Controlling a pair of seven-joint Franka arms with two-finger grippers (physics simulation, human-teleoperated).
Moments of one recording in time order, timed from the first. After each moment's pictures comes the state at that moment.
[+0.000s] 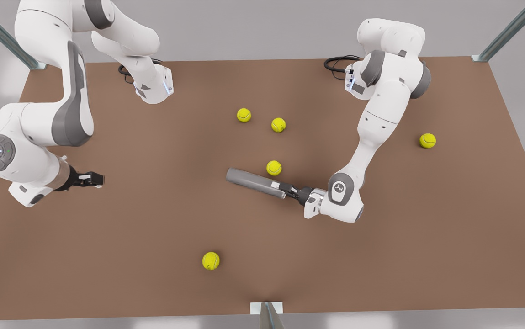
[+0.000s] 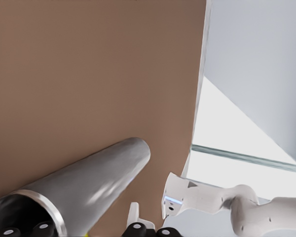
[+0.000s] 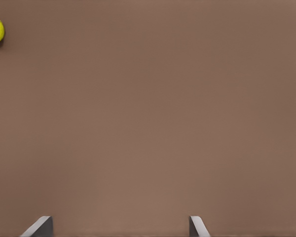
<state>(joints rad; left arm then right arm) -0.25 0.94 -0.19 -1.42 -1.13 1.84 0.56 -0.08 0.30 0.13 -1.39 -0.11 1.57 -0.04</state>
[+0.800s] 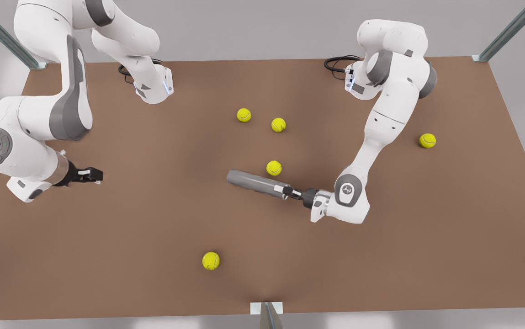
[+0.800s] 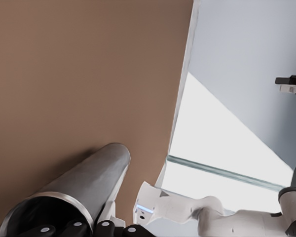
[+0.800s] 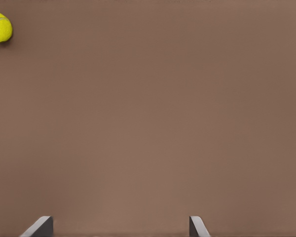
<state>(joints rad) -0.16 0.93 -0.26 -1.42 -1.17 1.83 0.48 -0.09 0.27 0.13 -1.39 -0.11 1.57 -0.04</state>
